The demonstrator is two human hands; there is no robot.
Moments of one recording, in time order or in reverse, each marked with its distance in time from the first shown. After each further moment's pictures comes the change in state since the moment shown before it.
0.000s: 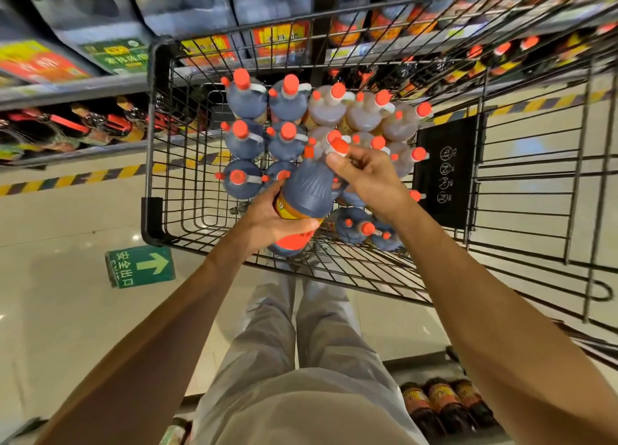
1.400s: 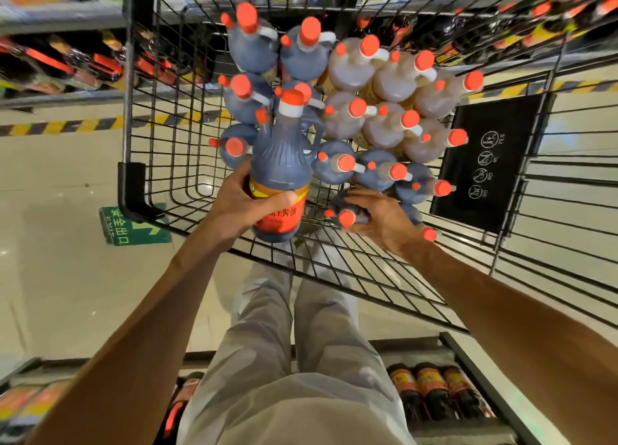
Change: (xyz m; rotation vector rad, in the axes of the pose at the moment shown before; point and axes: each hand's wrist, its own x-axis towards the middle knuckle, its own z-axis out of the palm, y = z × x) left_hand -0.003 -0.033 -0.019 -0.206 0.180 -0.042; right_hand -0.001 0.156 -0.015 -0.644 -0.289 0.007
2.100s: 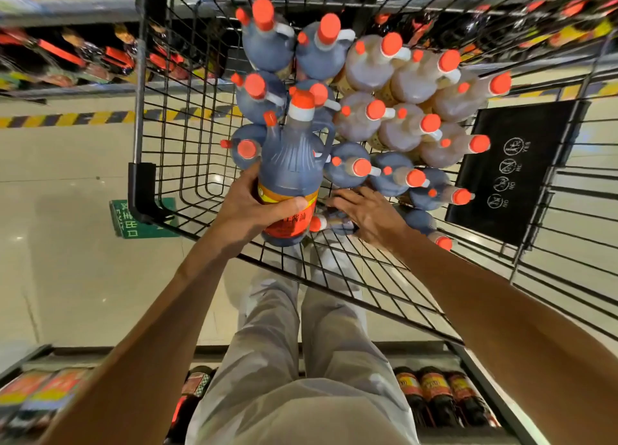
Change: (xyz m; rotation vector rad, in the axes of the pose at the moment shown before) left_hand 0.001 -0.002 -0.002 -0.083 0.000 0.012; right_hand 0.041 0.001 0.024 -0.694 -0.121 -0.332
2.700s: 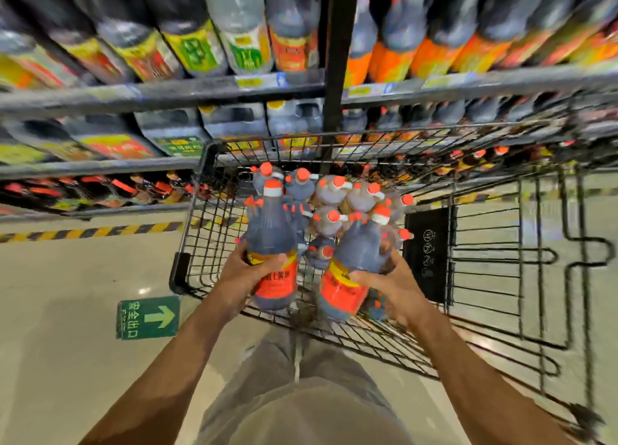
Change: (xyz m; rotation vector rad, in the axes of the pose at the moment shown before) left_hand -0.065 0.081 0.010 -0.175 0.135 -0.040; right_hand -0.112 -0.054 -0.156 1.668 0.576 0.470
